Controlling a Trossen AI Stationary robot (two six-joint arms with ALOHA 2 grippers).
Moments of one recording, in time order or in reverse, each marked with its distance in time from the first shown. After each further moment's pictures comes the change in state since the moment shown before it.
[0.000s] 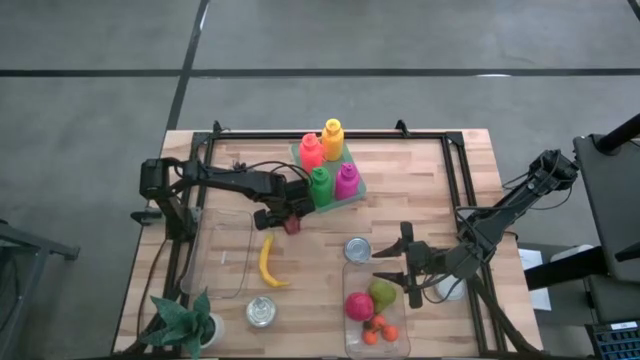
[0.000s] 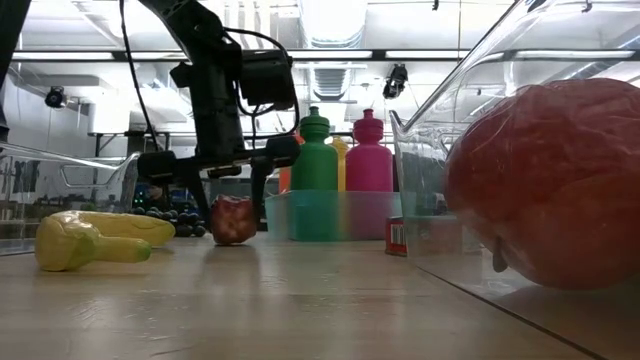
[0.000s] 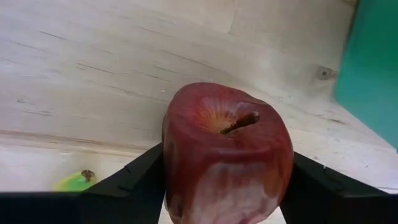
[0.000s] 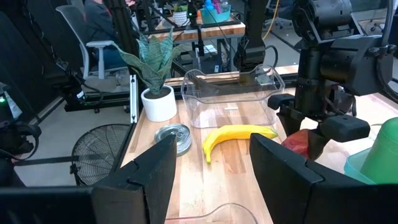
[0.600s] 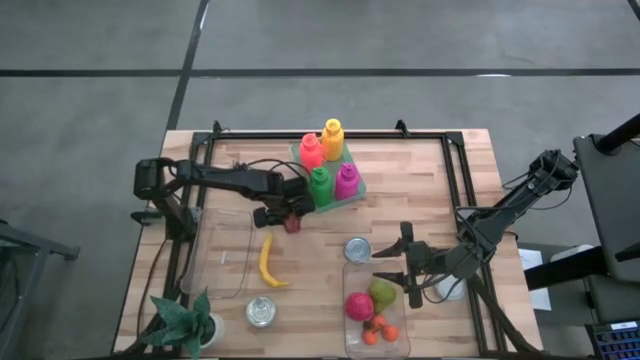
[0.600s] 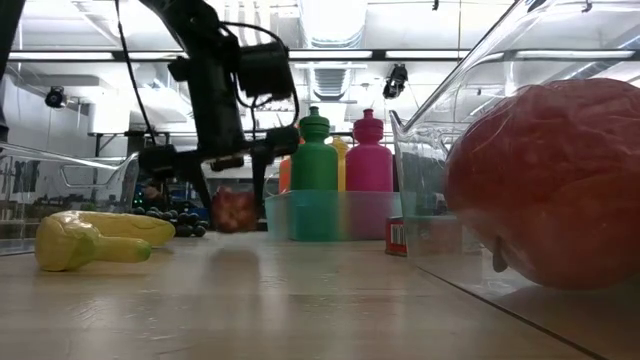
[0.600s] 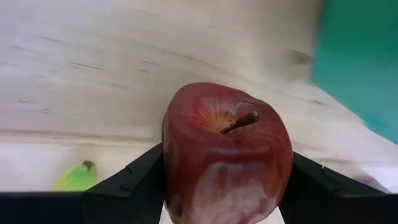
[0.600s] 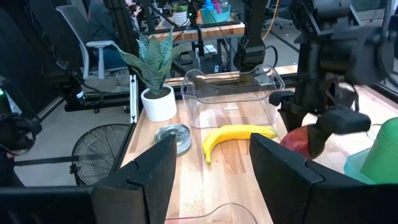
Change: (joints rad) left arm 0.003 -0.043 0.000 -0.005 0.008 0.059; right arm -0.001 0.000 0.000 0.000 0.000 0.000
